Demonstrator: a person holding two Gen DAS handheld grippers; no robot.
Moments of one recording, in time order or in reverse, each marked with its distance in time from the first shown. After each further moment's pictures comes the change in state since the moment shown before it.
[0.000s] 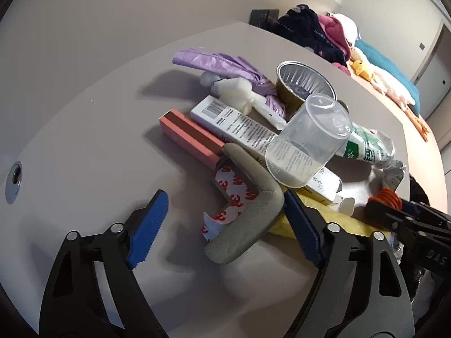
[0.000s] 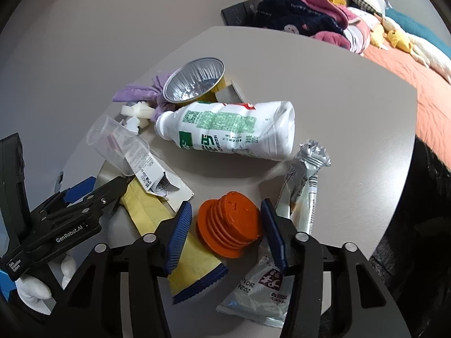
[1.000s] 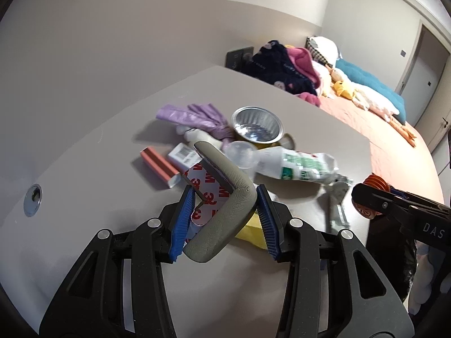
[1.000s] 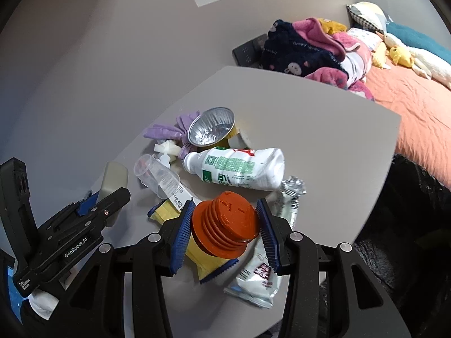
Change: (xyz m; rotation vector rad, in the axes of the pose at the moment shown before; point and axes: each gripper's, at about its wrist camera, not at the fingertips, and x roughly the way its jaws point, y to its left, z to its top) left arm -0.073 -0.045 0.006 0.057 -0.165 -0.024; right arm -0.078 -0.010 0.003 -0.004 -0.161 0.081
